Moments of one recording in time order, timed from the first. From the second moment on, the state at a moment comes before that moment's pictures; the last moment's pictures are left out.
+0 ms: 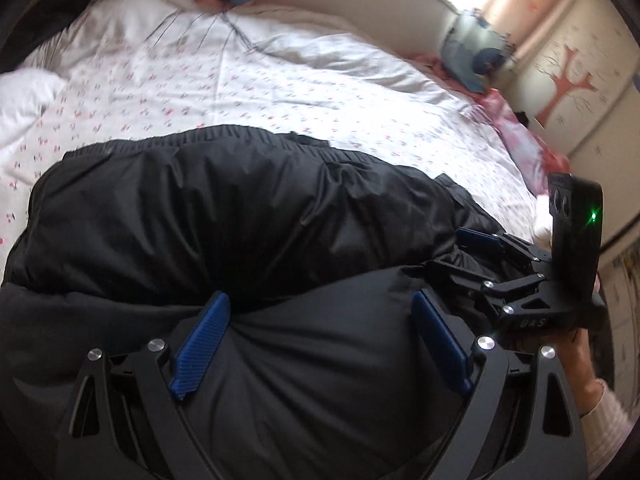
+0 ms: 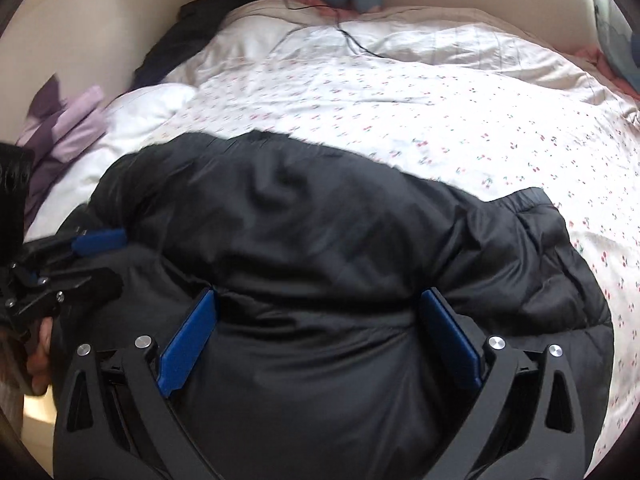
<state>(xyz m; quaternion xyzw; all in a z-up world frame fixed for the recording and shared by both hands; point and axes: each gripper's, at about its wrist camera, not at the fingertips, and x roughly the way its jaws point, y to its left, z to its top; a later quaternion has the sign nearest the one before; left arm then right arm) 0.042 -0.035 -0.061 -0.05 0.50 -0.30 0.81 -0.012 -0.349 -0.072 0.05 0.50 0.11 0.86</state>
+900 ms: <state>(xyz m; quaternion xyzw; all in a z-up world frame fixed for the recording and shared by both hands) 0.148 -0.029 -0.095 -0.12 0.52 -0.22 0.82 0.108 -0.372 -0.126 0.11 0.54 0.08 0.83</state>
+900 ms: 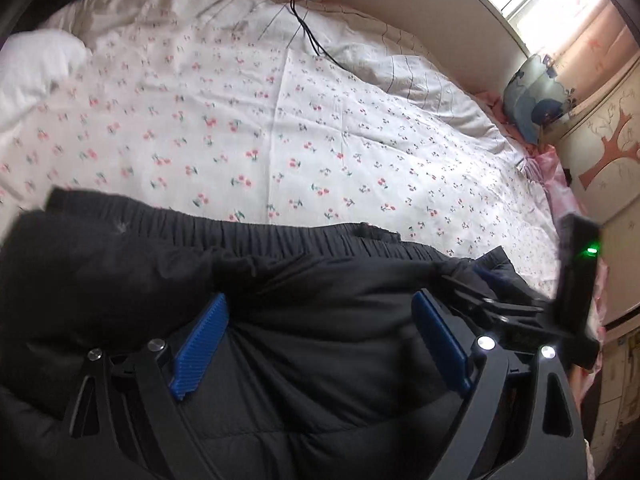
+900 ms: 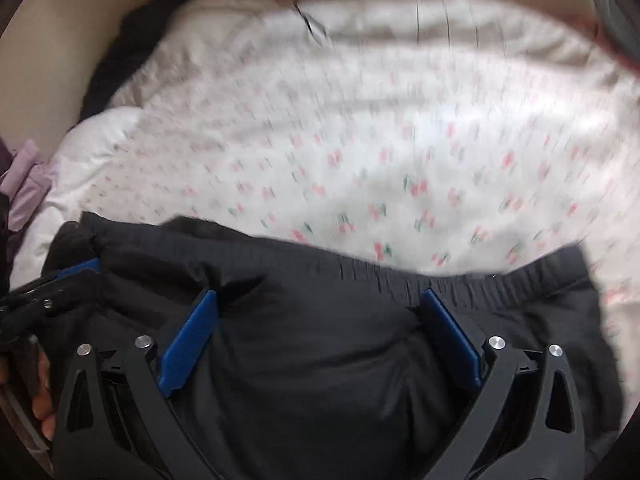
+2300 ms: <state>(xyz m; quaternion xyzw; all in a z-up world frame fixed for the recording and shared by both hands) -0.048 0.152 -0.057 -0.23 0.45 -0.13 0.85 -0.126 -0.373 -0.067 -0.03 0.50 0.12 0.86</state>
